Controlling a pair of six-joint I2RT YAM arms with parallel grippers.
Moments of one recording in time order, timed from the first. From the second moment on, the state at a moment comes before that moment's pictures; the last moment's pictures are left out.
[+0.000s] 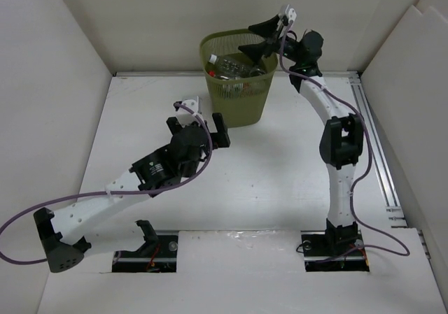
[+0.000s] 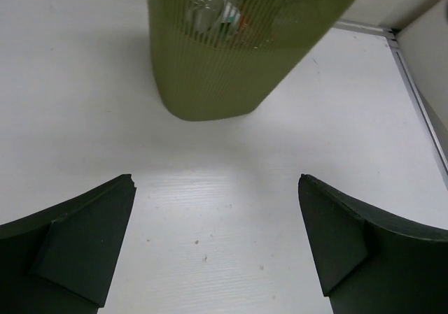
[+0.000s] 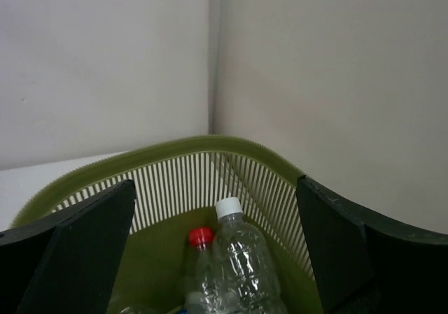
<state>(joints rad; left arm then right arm) -1.01 1.05 1.08 -0.35 -0.73 -0.53 0.23 2.29 2.14 0.73 -0.90 0.33</state>
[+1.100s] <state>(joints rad) -0.53 1.08 1.35 -0.64 -0.64 -0.57 0.54 0.67 1.44 -0.64 0.26 -0.71</state>
